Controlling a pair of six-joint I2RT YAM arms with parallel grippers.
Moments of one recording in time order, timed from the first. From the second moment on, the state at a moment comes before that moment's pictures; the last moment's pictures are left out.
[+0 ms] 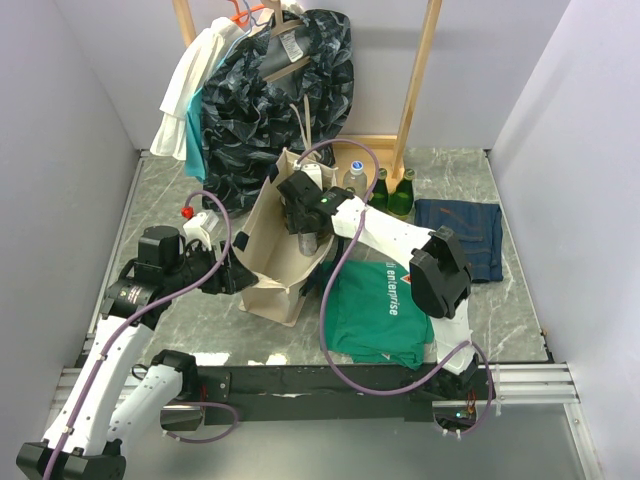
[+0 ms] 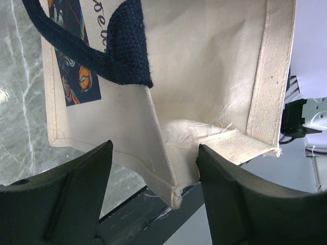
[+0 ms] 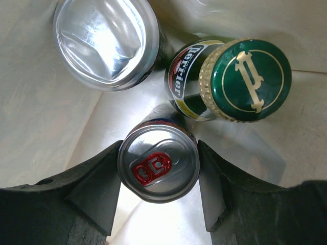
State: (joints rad) left arm -0.22 0.73 0.82 -0.72 0.55 -0.36; right arm 0.81 2.01 1.73 -0.66 0.39 0.53
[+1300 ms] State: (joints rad) left arm -0.22 0.73 0.82 -0.72 0.55 -0.36; right arm 0.81 1.99 1.73 -0.67 0.37 0.50
